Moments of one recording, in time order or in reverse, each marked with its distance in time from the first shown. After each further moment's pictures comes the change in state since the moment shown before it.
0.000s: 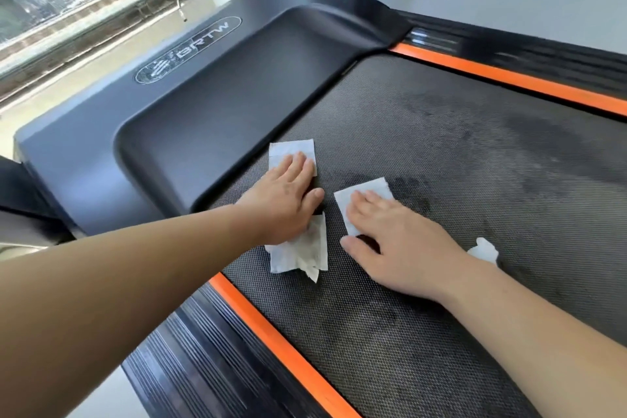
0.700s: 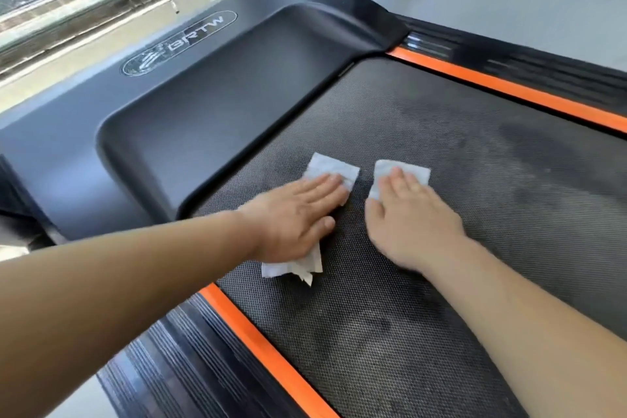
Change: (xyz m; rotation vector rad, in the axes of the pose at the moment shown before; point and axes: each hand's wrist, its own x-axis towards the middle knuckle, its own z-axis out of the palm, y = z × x) left_hand -0.011 0.014 -0.002 0.056 0.052 0.360; right_hand 0.032 0.020 -0.002 -0.096 -0.011 0.380
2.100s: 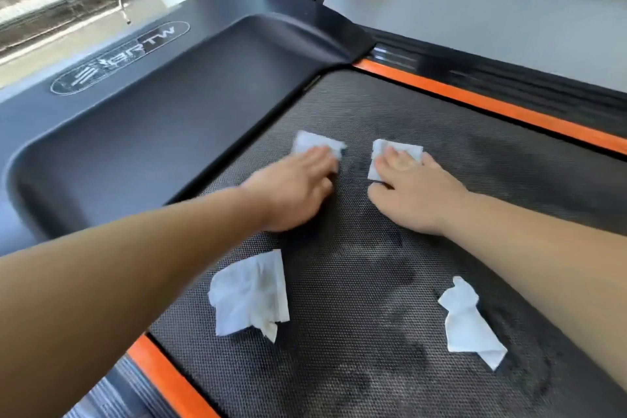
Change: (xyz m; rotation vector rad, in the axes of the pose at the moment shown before) left_hand 0.097 -0.012 -0.023 -0.139 0.101 -0.042; right_hand 0.063 0.060 -0.042 -0.023 -0.045 -0.070
